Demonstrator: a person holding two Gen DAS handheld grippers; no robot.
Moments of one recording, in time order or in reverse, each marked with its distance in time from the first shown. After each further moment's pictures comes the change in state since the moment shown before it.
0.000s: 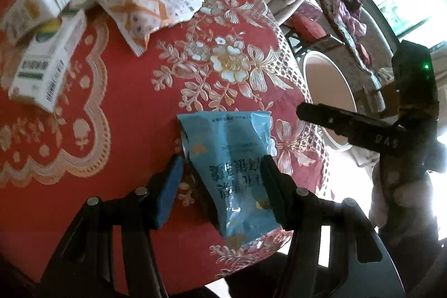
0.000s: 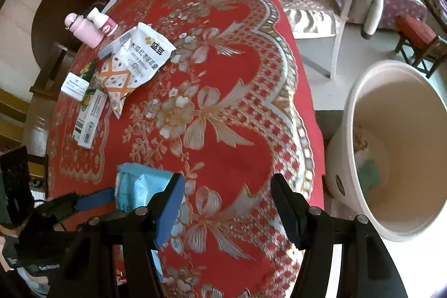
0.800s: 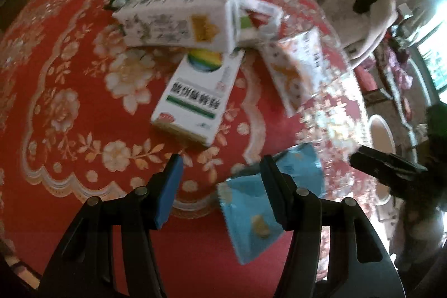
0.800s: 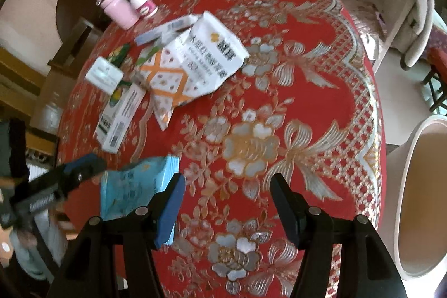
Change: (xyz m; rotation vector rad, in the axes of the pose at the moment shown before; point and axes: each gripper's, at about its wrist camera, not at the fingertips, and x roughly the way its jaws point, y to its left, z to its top) left arm -0.034 0.105 0.018 -0.234 -0.130 0.217; right arm 0.036 0.071 0.032 -0.186 0.043 0.072
